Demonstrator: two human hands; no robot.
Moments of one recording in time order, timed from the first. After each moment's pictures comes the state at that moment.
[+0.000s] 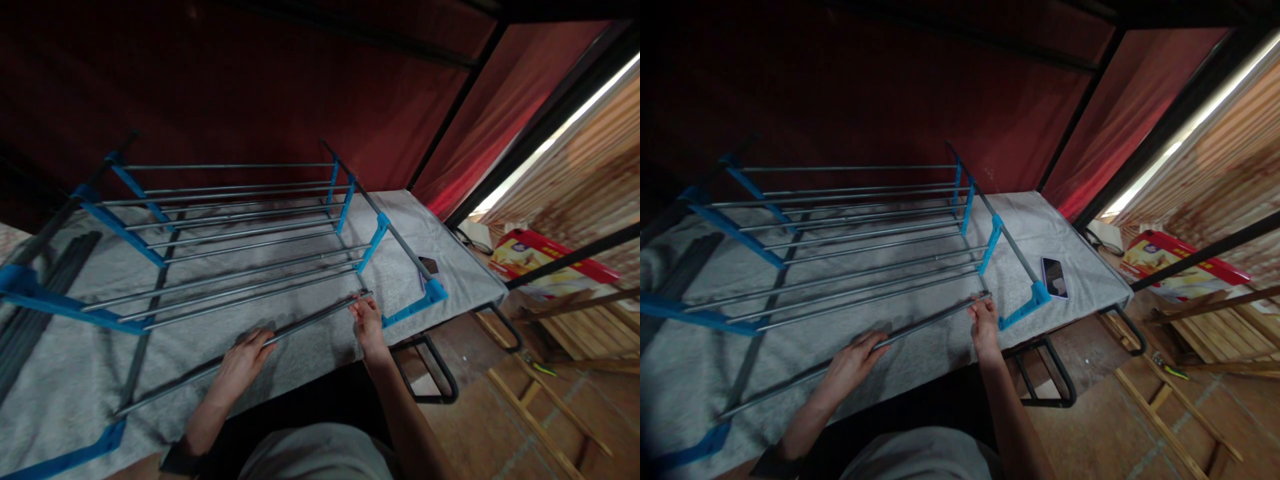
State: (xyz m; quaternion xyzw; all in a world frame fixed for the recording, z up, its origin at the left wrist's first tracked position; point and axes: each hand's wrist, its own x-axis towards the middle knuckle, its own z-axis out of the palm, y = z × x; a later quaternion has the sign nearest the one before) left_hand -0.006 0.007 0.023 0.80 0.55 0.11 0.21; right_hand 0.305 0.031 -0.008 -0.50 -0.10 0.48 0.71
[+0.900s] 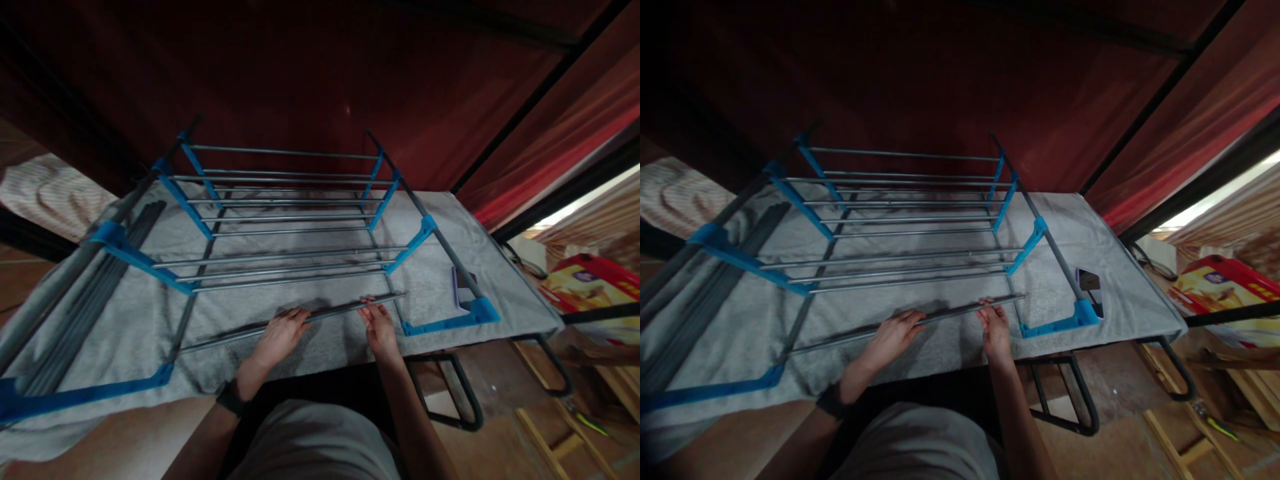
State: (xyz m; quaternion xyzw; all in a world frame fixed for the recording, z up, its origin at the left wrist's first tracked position) left_hand 0.021 0.012 0.030 0.82 0.52 0.12 0.21; right_hand 0.282 0.023 -0.017 -0.51 -0.11 0.56 0.65
